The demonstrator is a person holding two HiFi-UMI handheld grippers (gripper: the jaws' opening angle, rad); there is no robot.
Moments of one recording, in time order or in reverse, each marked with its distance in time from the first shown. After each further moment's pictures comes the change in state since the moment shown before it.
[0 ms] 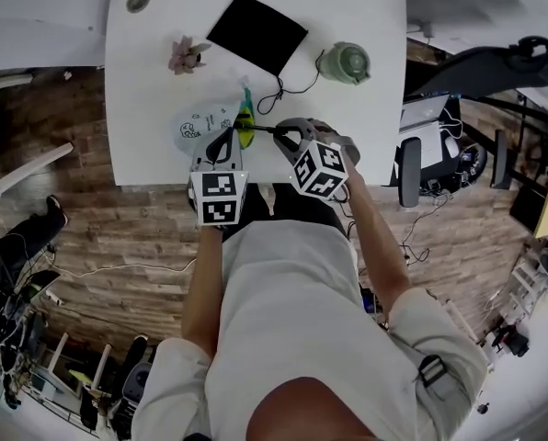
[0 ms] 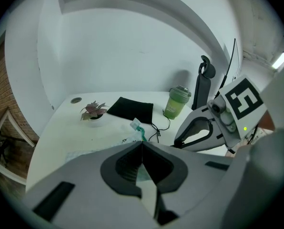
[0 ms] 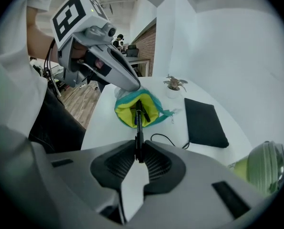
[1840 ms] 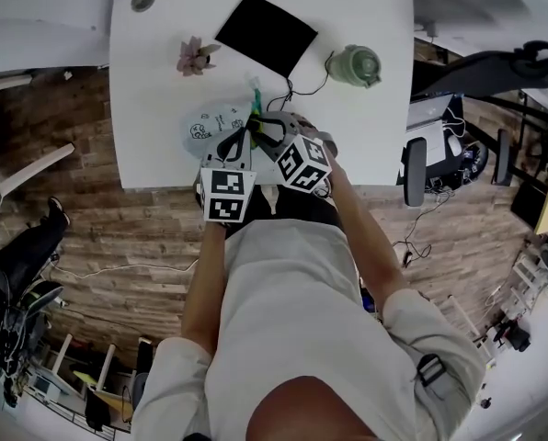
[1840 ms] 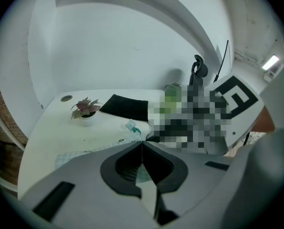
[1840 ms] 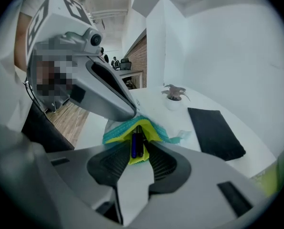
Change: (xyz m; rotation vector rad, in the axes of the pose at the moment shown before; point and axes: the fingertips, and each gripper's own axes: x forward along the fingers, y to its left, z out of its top) left arm 0.014 0.003 -0.008 0.037 0.006 -0.104; right arm 0.049 -0.006 0.054 0.104 -0.158 -0.019
